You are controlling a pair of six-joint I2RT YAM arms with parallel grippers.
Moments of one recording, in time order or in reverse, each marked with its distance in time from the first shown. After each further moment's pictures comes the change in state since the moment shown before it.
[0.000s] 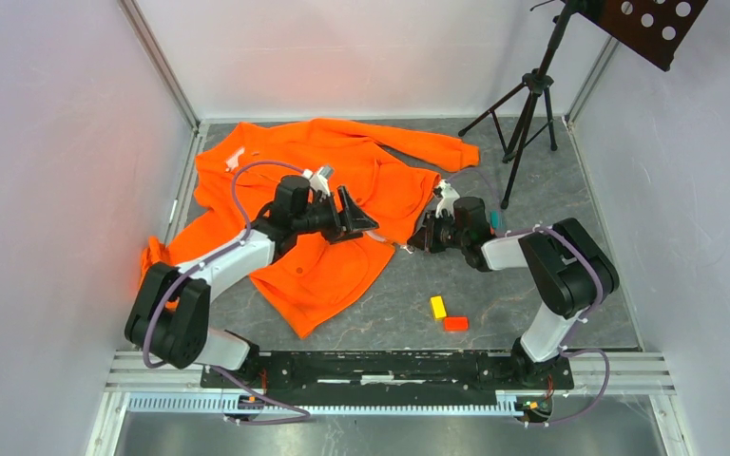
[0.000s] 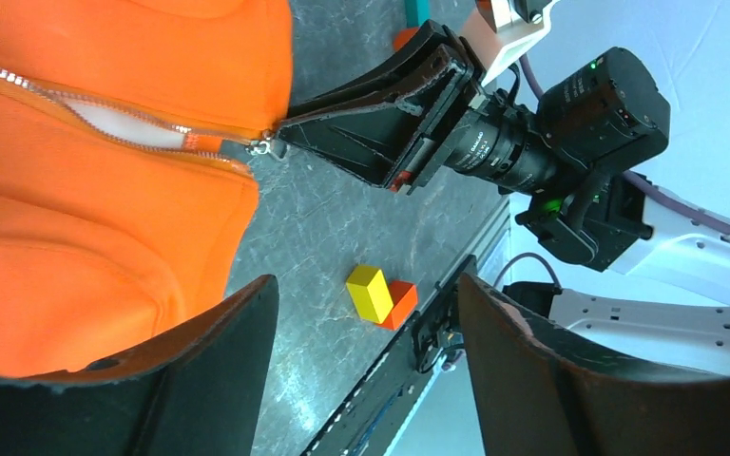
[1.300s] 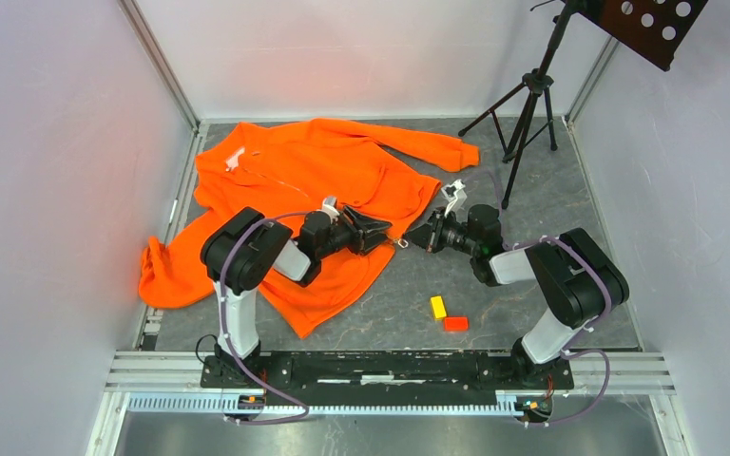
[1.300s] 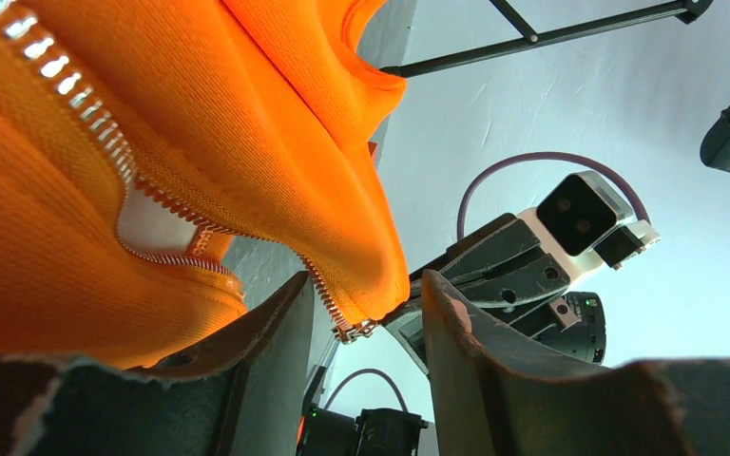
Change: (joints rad) left arm -0.110 0.573 -0.189 1.053 -0.192 -0.734; right arm -0.010 -0.071 -0.138 0.379 -0.164 0.184
